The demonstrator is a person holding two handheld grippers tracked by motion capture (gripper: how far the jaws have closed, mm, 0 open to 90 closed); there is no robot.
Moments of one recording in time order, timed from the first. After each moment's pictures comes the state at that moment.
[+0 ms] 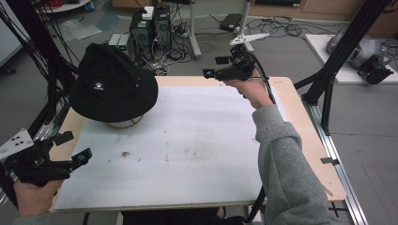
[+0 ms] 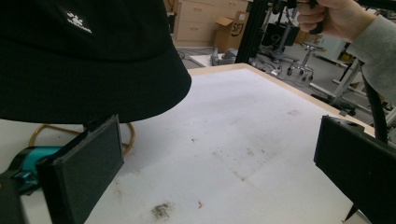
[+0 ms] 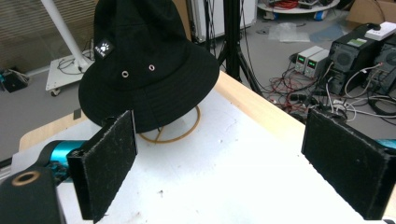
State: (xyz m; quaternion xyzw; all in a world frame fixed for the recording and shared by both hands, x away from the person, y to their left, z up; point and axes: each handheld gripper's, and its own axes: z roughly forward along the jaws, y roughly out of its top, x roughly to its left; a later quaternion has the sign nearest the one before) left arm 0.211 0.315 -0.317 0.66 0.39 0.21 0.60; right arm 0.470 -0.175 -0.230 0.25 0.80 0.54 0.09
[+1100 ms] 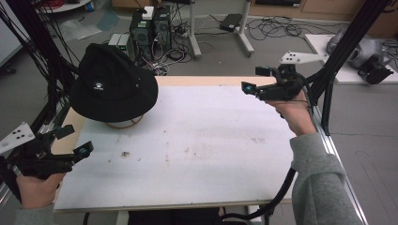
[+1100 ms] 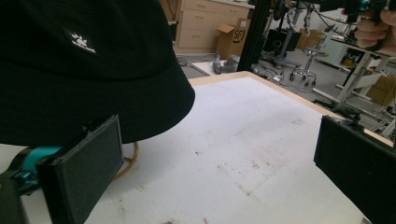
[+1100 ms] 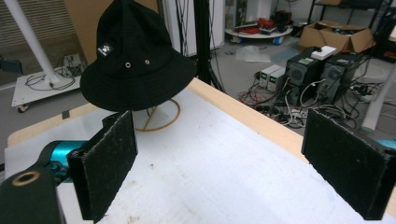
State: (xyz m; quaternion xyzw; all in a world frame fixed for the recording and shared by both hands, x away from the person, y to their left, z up) left arm 0.222 0.311 -0.310 0.66 0.39 0.22 0.60; right arm 0.387 -0.267 -0.223 0.28 0.76 0.56 0.16
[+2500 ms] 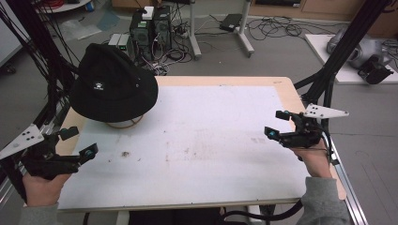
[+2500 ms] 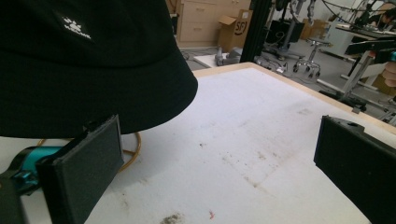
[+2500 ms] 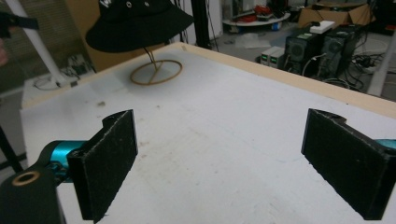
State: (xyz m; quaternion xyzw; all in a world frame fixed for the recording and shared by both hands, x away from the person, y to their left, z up) left arm 0.226 0.305 -0.320 0.67 0.38 0.23 0.59; right arm 0.323 -0.341 -0.323 0.31 0.75 0.57 0.14
